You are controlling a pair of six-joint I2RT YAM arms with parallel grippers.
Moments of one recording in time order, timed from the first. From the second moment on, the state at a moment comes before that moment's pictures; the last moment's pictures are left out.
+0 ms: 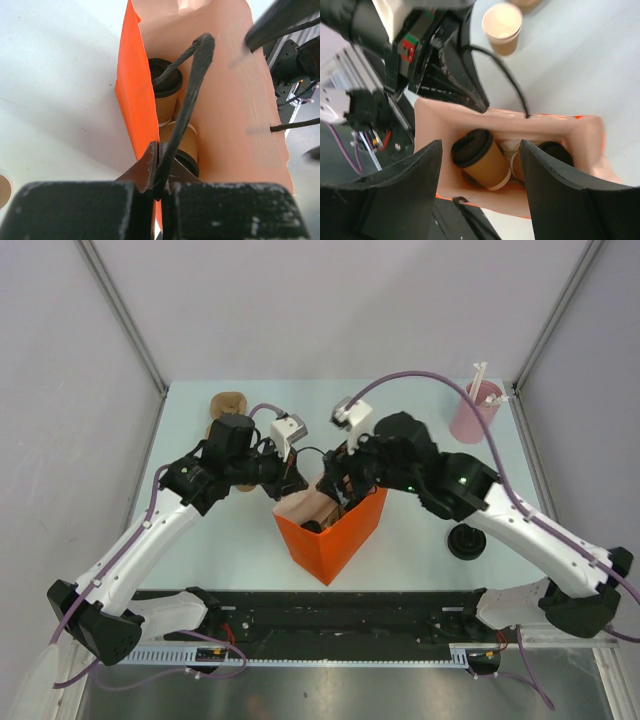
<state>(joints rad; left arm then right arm) -0.57 1.16 1.24 -0.70 0.49 0.05 0.96 1.27 1.54 -0.65 -0.04 0.19</state>
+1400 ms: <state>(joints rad) -0.57 1.11 1.42 -0.81 0.49 0.12 0.83 1.31 1.62 -0.68 -0.03 0.16</state>
